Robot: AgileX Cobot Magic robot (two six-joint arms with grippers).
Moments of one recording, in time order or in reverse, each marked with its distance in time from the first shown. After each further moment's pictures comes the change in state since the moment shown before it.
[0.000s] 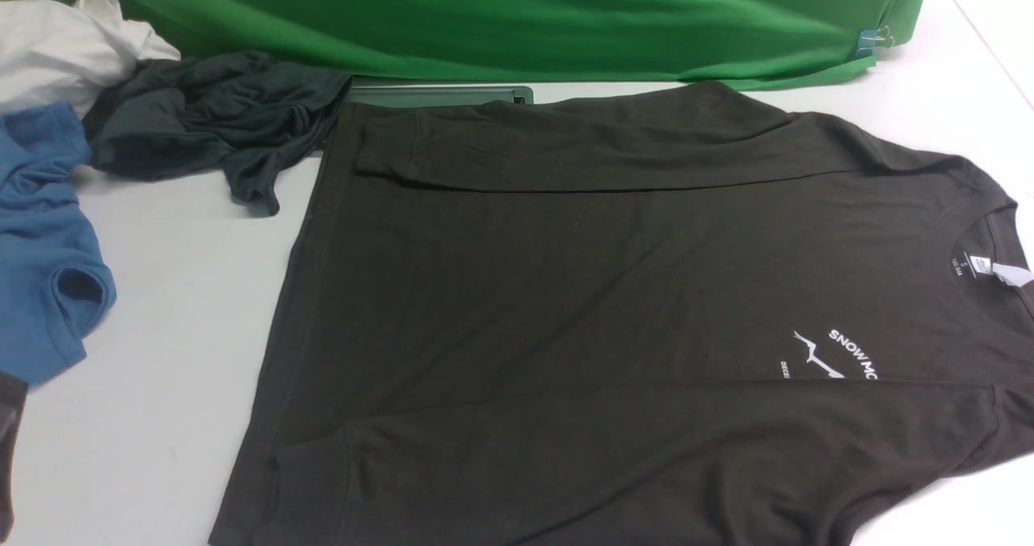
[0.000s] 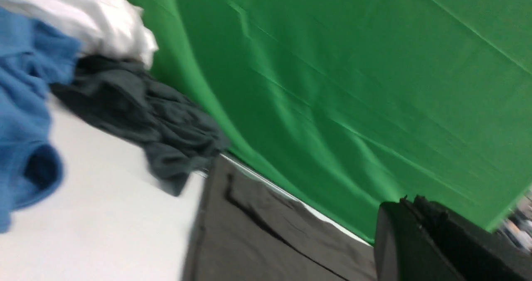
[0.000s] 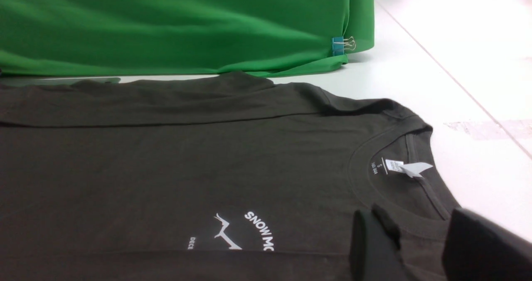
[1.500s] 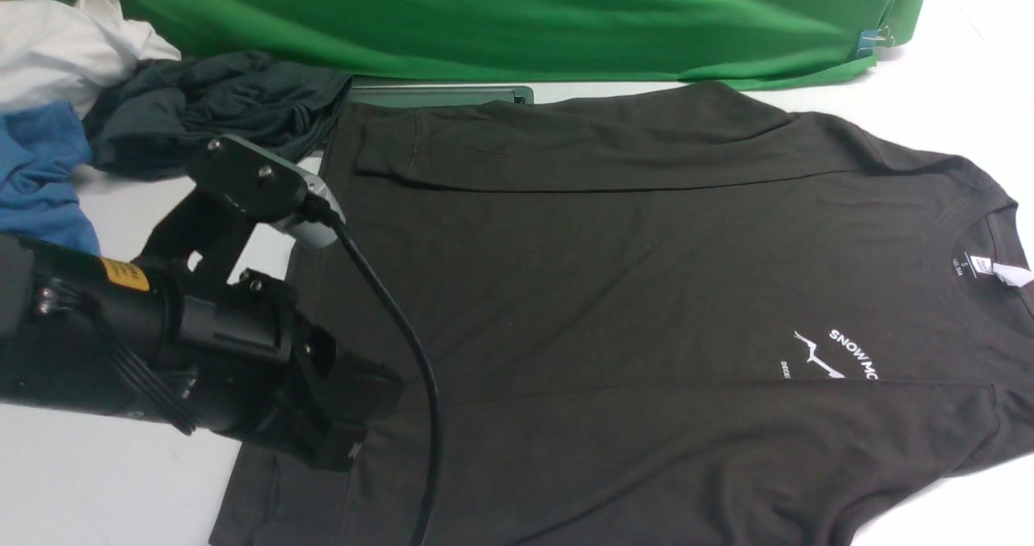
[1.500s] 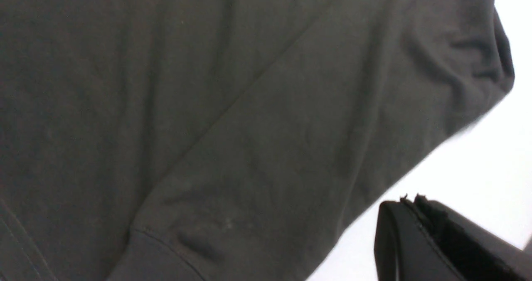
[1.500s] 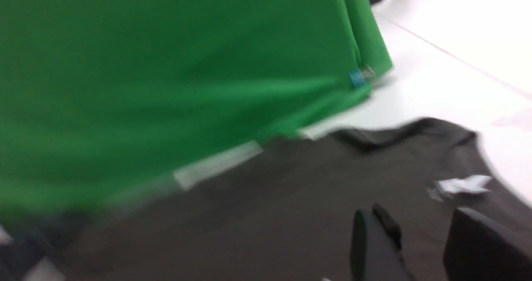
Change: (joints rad) right arm 0.000 0.000 0.000 0.124 -0.160 0.350; left arm -0.336 1.092 -0.724 0.040 0.772 0.631
